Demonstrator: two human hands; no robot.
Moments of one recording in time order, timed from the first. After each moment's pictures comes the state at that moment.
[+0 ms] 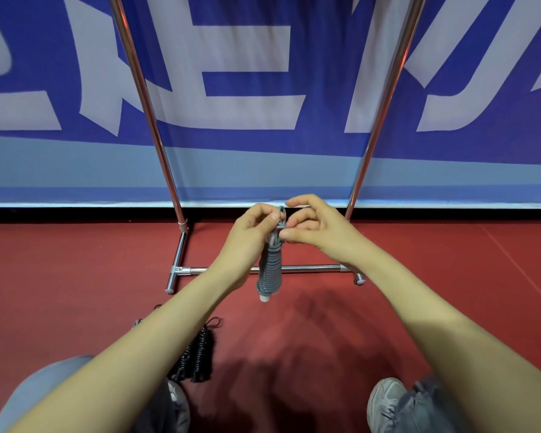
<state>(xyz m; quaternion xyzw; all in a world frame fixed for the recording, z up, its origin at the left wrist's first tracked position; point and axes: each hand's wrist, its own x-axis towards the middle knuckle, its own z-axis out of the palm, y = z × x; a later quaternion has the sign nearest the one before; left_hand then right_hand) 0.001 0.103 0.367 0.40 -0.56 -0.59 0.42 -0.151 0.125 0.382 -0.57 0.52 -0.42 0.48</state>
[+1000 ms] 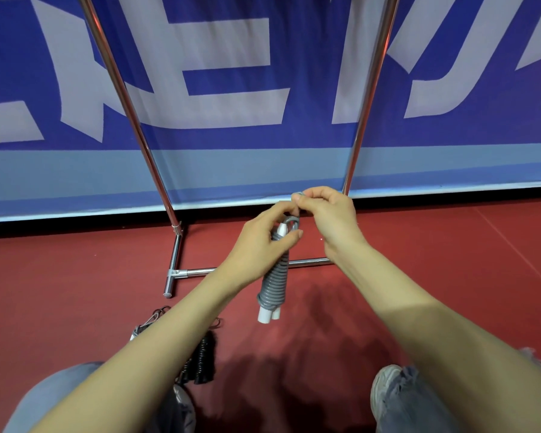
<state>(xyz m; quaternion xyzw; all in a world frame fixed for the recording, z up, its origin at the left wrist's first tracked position) -0.015 0.109 0.365 0.35 -0.80 -0.34 0.35 -0.148 0.116 0.381 -0.32 0.59 -0.61 0.42</state>
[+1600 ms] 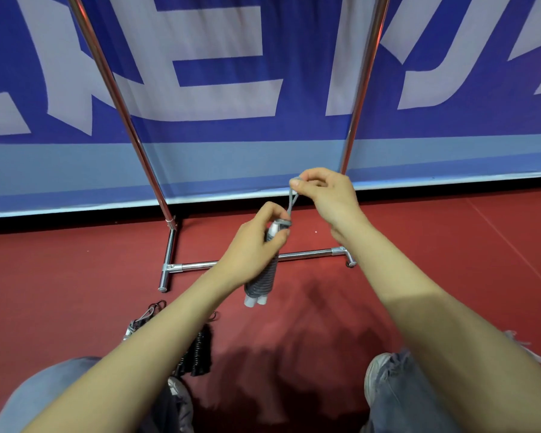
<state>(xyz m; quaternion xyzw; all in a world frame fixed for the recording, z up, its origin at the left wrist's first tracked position) -0.011 0.111 0.348 0.37 -0.78 -0.39 0.32 -0.166 0.114 0.392 -0.42 0.61 -0.56 0.38</state>
